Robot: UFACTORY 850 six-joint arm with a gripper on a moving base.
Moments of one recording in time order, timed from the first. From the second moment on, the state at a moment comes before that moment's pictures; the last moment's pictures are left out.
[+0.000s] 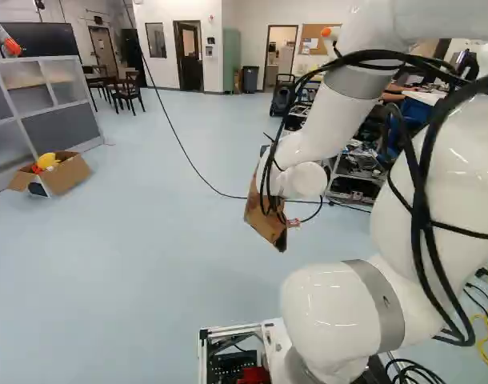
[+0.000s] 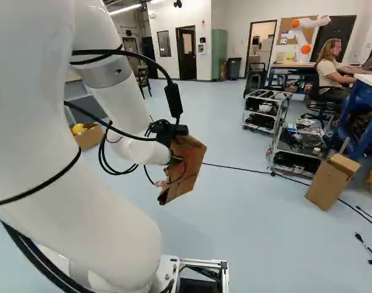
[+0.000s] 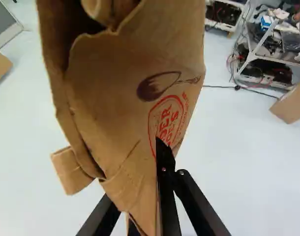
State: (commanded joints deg) arm -0.6 4.5 -15.2 6.0 31.2 0.0
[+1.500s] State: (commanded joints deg) arm 0.0 16.0 -5.0 0.0 50.0 0.0
